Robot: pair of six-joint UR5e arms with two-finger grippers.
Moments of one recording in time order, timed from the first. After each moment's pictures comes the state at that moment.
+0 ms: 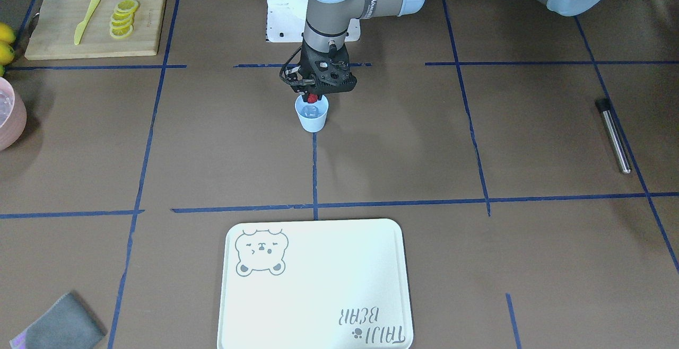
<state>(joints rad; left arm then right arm) -0.44 -2.37 -1.67 -1.60 -1.88 -1.52 1.60 -1.73 1.71 -1.40 2.36 -0.08</state>
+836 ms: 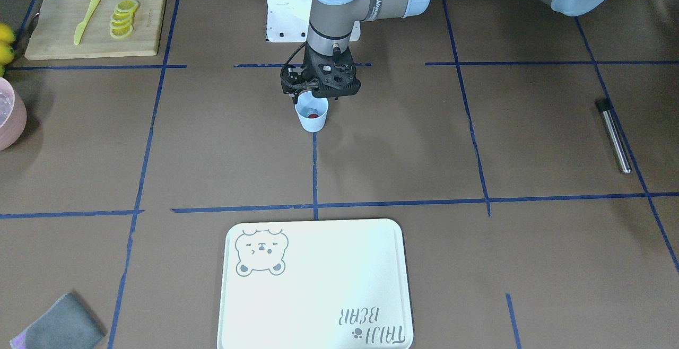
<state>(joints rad) -0.49 -2.35 -1.69 -1.59 -1.90 -1.46 1.60 -1.73 1.71 -1.40 2.37 -0.08</state>
